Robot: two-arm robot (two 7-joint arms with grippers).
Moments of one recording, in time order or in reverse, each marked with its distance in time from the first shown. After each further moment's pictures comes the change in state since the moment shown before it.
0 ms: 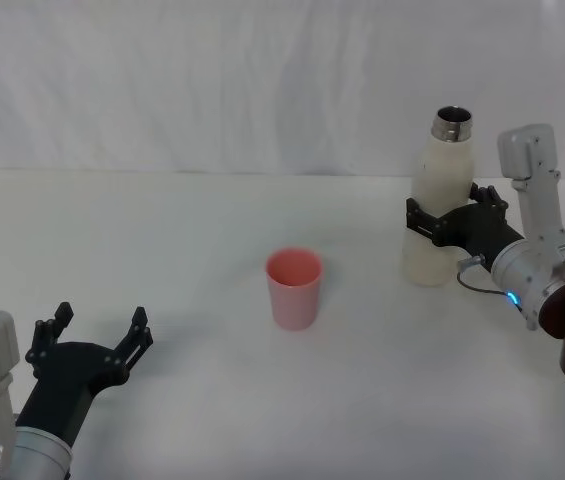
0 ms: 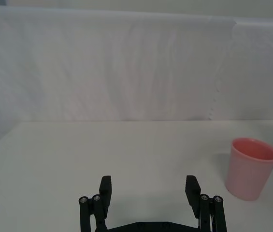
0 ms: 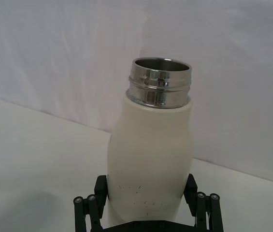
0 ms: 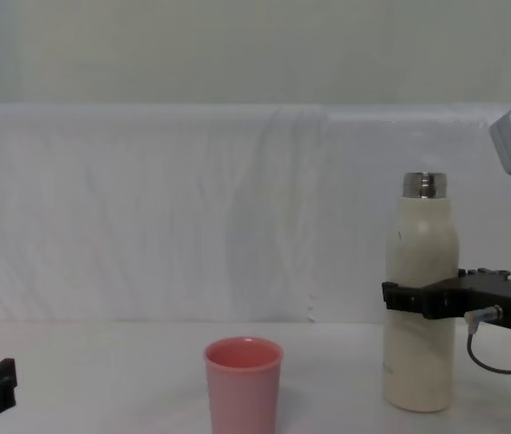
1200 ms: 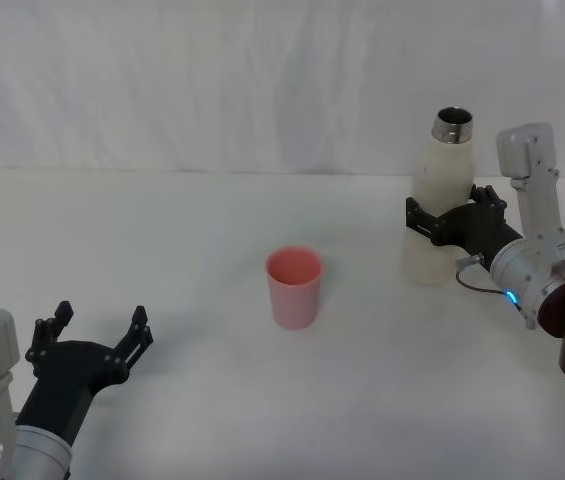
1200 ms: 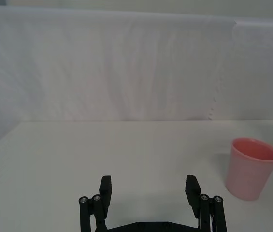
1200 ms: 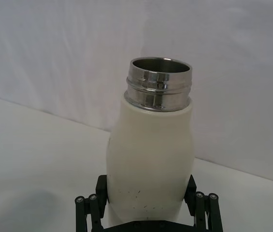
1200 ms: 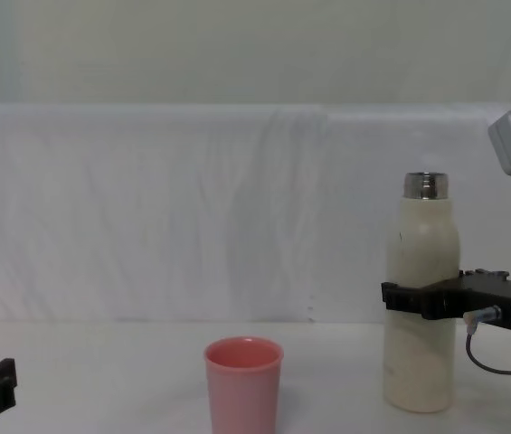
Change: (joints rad) left arm 0.000 0.000 0.000 0.000 0.000 0.000 0.000; right arm 0.001 -0.001 0.000 0.002 0.001 0.002 0.002
